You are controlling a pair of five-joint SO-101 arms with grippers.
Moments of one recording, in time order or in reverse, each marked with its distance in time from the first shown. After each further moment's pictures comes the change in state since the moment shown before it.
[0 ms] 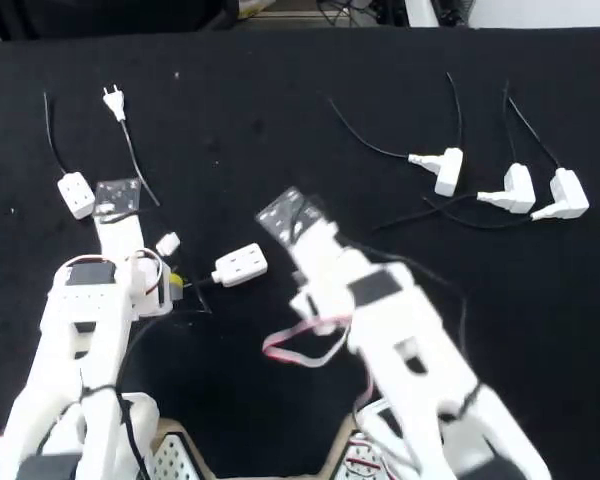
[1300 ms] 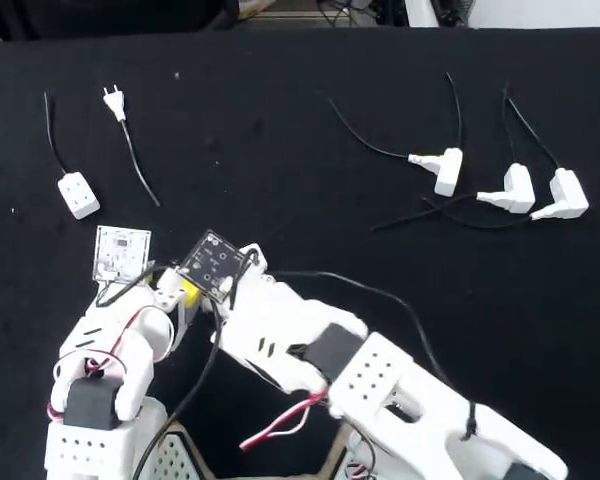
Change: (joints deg) left arm 10.0 -66.5 23.3 7.0 -2.4; right arm -25.1 -9.6 1.8 -12.8 -13.3
